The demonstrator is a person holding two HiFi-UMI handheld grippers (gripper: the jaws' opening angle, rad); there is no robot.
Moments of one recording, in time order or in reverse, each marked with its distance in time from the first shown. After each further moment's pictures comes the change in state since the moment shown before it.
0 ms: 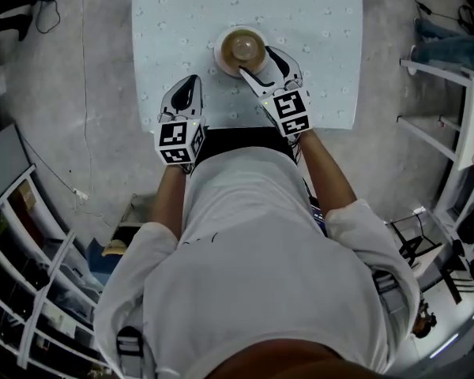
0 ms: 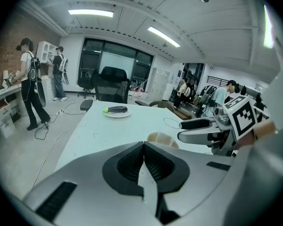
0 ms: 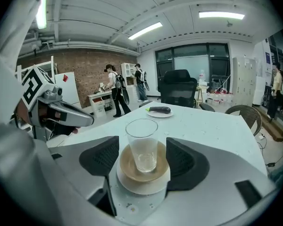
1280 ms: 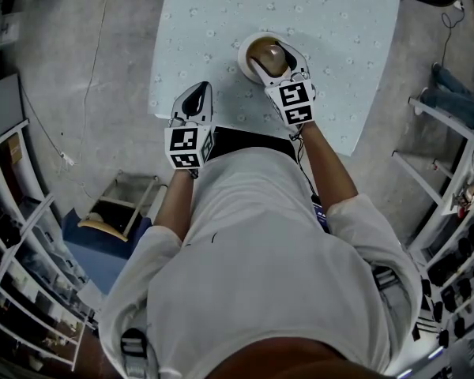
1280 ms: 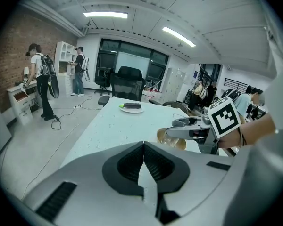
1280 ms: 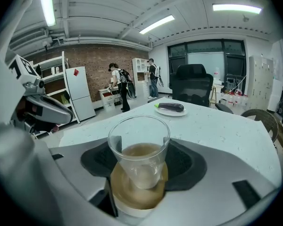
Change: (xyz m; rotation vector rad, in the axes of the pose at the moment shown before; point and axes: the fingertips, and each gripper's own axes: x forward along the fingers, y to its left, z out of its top) left arm -0.022 0.017 -0.025 -0.117 0.013 0.164; right arm 0.066 0.001 -0.004 -0.111 0.055 0.117
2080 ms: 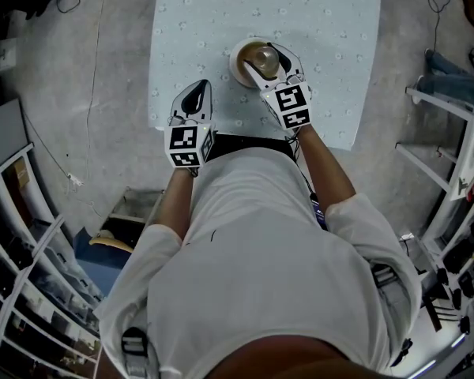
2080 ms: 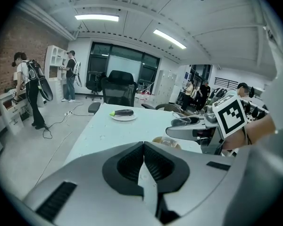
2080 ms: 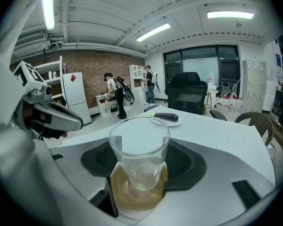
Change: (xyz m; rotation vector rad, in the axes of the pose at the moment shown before) left arm 0.012 -0.013 0.032 0.073 -0.041 -0.073; right arm -0.024 -0.003 0.036 0.030 -0.086 -0.040
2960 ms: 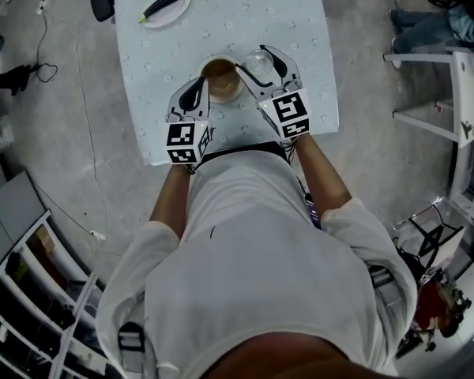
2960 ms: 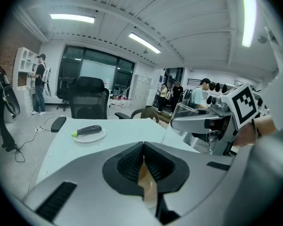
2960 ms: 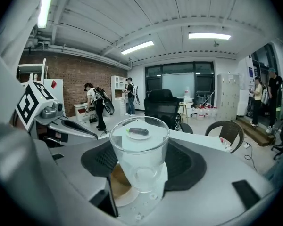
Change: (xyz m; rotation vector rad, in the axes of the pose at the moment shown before) left arm 0.049 -0.082 0.065 0.178 -0.069 -0.272; right arm -0.098 -0.059 0.045 0.074 -0.135 -0.250
